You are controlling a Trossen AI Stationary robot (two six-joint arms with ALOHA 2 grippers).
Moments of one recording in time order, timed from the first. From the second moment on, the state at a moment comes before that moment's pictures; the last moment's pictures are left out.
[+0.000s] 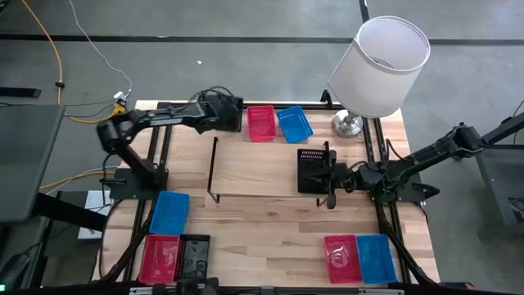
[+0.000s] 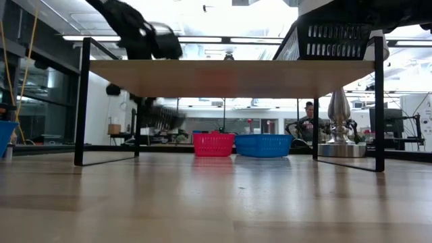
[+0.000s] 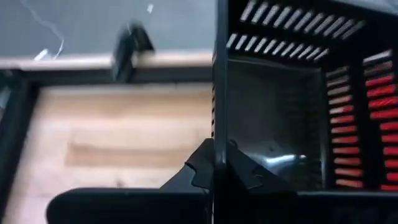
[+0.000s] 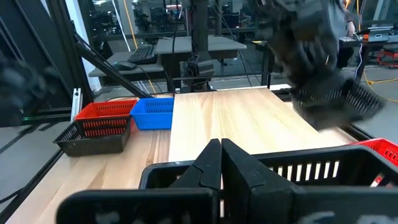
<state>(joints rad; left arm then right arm) 0.67 1.57 1.06 -0.63 -0.62 -0.88 0.33 0.94 0.35 0.53 0.41 0.07</state>
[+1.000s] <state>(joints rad) 0.31 0.95 1.06 -0.46 -0.62 -0.32 0.33 0.94 0.36 0.74 0.38 -0.10</state>
